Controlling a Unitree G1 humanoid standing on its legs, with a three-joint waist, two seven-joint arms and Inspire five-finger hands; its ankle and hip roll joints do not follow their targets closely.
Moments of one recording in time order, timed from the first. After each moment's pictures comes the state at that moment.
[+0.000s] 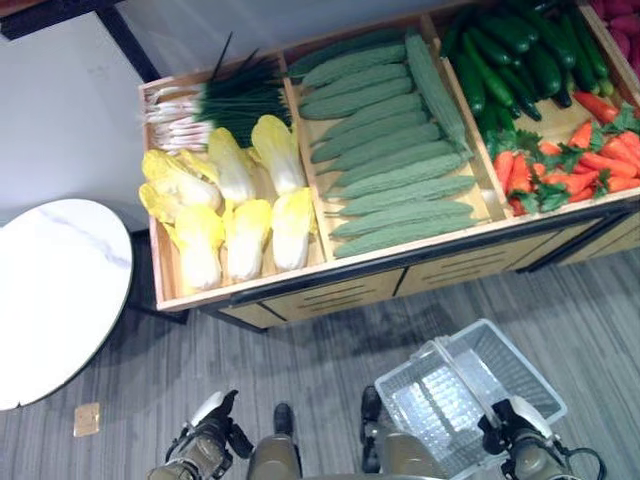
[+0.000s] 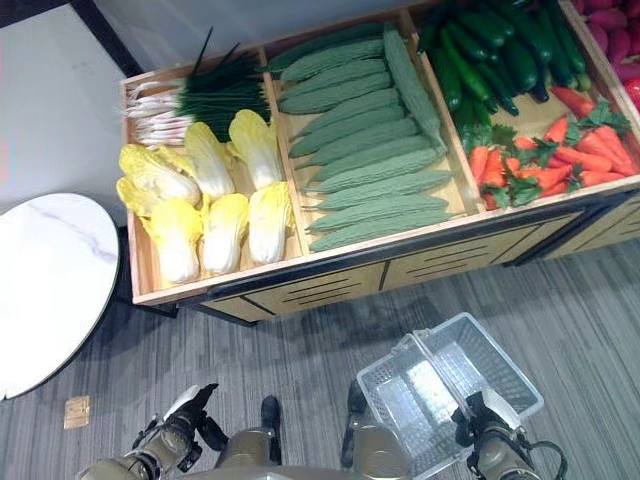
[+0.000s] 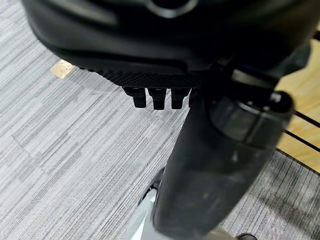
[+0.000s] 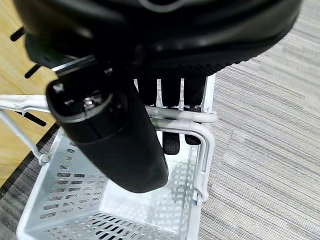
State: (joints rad) left arm -0.20 0.26 -0.39 1.38 0.23 -0.11 0.22; right arm -0.09 -0.48 0.29 1.32 -0.23 -0.14 -0.28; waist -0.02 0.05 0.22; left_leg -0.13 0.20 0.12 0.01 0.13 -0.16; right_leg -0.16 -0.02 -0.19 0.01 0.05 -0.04
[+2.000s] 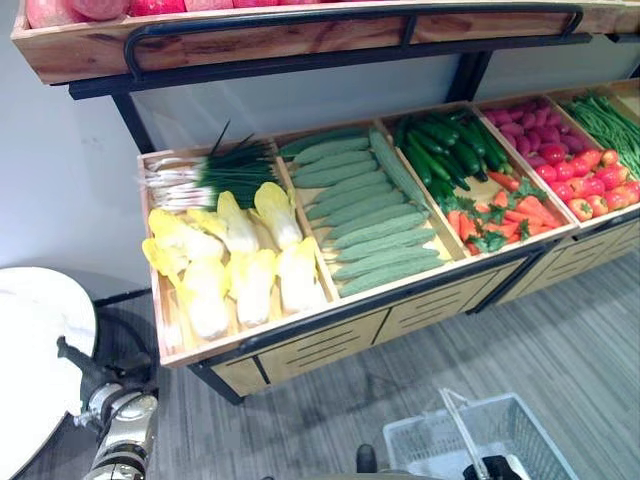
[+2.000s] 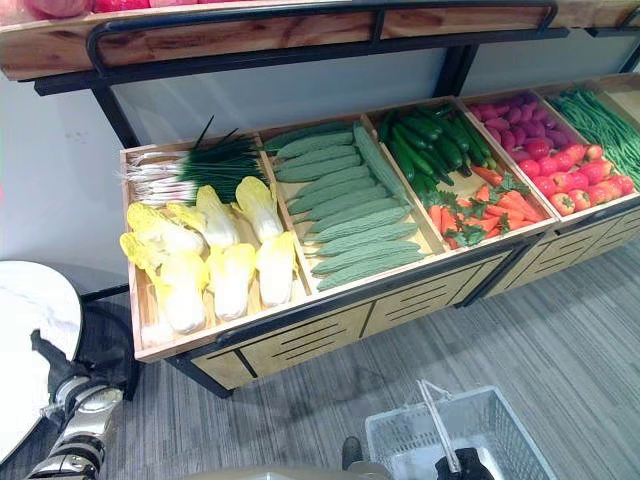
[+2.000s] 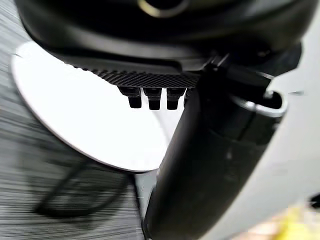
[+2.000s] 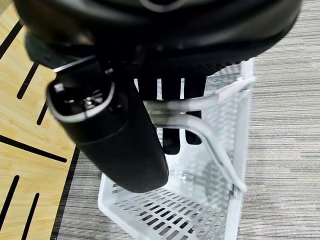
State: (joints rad) left arm -0.12 0.45 0.11 0.87 -0.07 -0.18 0.74; right arm 0.12 -0.37 0.20 1.29 -0.07 -0.22 -0.22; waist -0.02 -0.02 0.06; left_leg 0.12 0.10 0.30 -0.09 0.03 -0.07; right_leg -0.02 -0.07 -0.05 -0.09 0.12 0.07
